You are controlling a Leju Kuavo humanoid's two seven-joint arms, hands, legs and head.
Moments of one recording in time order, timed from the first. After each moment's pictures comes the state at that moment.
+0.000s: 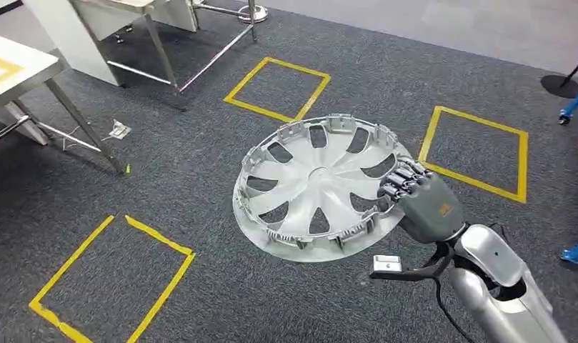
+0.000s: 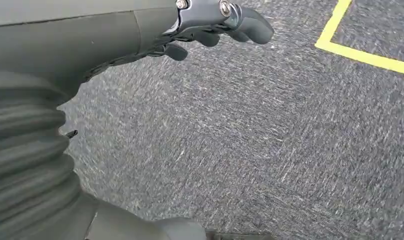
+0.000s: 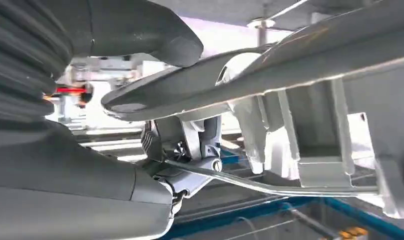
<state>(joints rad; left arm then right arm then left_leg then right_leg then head) -0.08 -0.22 0.96 -0.19 -1.06 0.54 -0.40 -0.04 -0.41 0.14 -1.71 1.05 -0.09 -0.46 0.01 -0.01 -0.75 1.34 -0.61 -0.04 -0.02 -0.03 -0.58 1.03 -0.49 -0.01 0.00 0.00</state>
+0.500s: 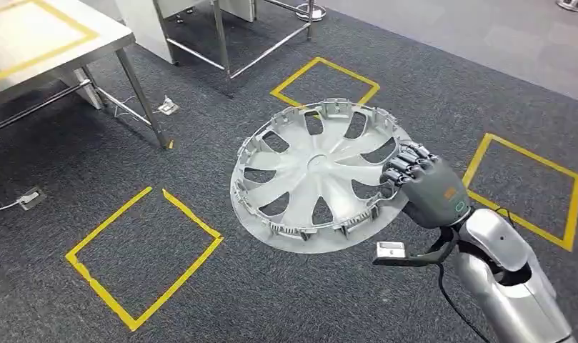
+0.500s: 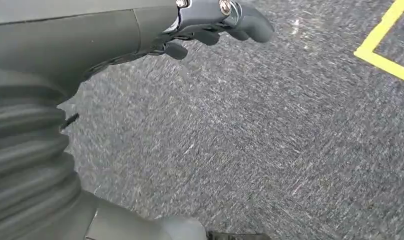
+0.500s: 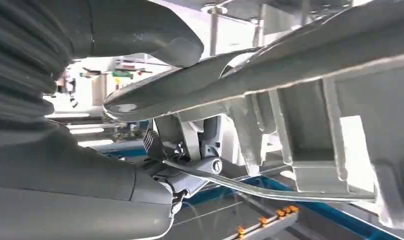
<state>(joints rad) -0.09 -0.22 0.96 -0.19 -1.05 0.53 -0.41 -0.11 -0.42 0.14 -1.70 1.05 -0.08 -0.46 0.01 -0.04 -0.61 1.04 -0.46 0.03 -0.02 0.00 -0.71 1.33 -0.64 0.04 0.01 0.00</state>
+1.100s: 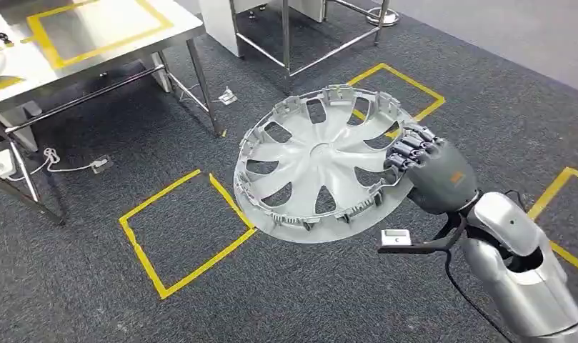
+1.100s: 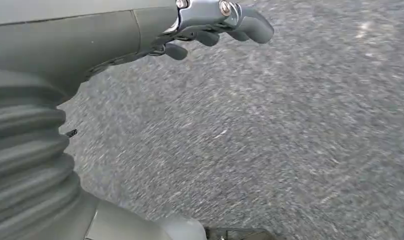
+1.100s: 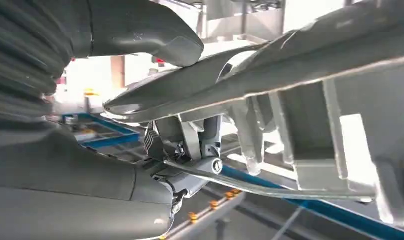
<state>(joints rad) -0.08 -0.22 0.96 -0.19 -1.06 0.52 -0.41 -0.19 -0.47 0.14 -1.73 1.03 -0.01 -0.46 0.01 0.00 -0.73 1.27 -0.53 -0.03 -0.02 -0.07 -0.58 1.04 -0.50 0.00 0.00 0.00</state>
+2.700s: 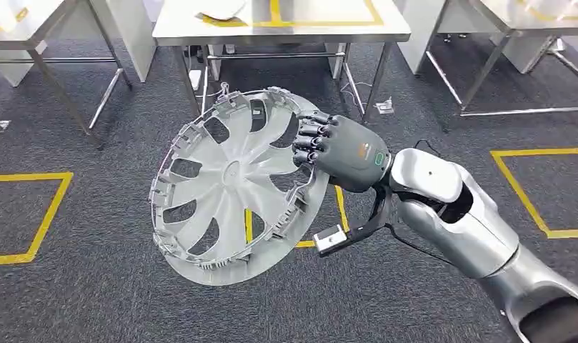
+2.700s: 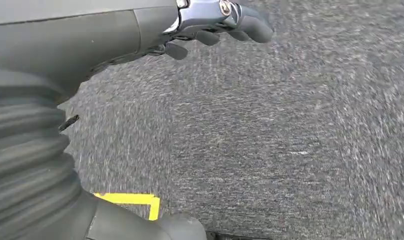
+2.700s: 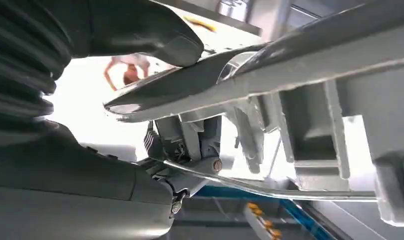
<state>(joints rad) -0.09 -0.22 0.96 -0.19 -1.06 0.52 -0.41 -0.68 -0.41 0.67 -1.61 0.95 0.11 -0.47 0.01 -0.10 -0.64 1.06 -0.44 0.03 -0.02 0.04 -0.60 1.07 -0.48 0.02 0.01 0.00</state>
